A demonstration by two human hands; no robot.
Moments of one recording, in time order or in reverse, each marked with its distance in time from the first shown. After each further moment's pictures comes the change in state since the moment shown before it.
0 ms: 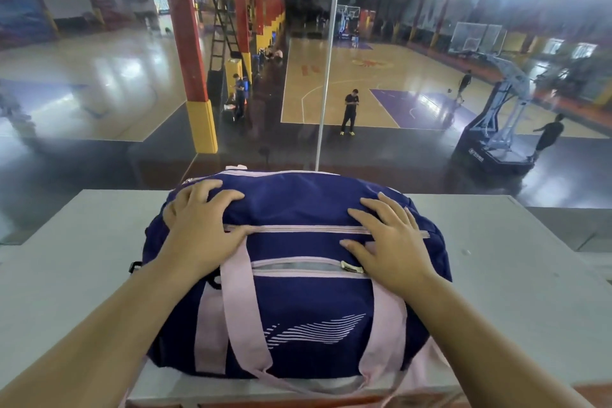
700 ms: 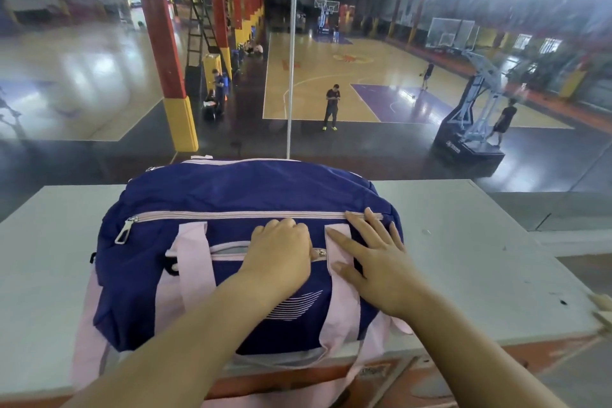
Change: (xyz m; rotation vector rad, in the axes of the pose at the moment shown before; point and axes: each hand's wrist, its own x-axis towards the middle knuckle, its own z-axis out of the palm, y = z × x) left_hand -0.051 0.131 0.045 0.096 -0.272 0.260; right_hand -0.062 0.030 -0.015 -0.124 -0.293 -0.035
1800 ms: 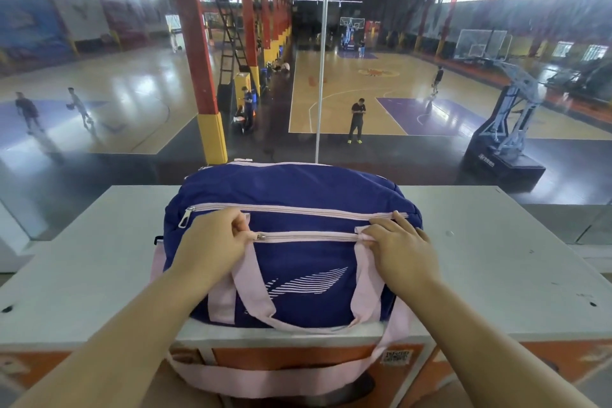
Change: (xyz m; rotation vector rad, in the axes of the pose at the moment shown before) left_hand -0.066 -0.096 -0.050 -0.237 0.239 -0.304; right_hand -0.003 -0.021 -0.002 0.052 0.194 0.159
